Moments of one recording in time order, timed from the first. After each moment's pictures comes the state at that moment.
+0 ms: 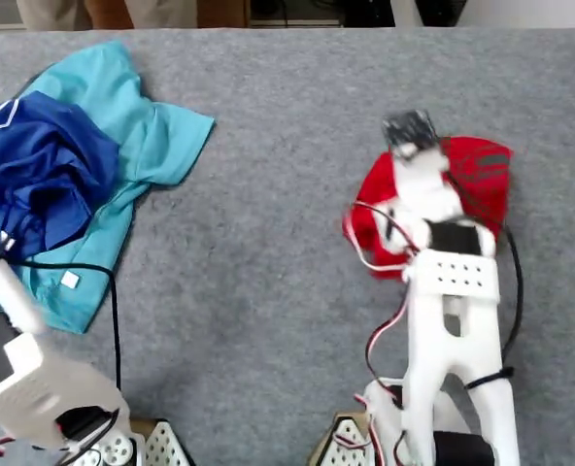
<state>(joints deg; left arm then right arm) -42.1 6.4 -32.0 100.1 -10.9 -0.8 -32.0 40.3 52.5 13.6</state>
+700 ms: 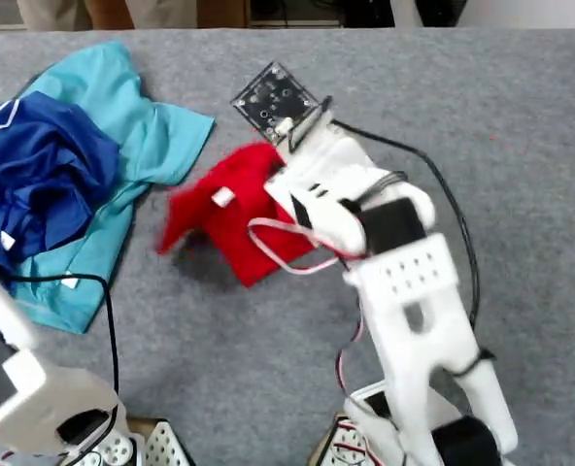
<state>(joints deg) -45.7 -1.2 -21.6 100.1 -22.4 -21.7 -27.0 22.5 61.5 18.3</state>
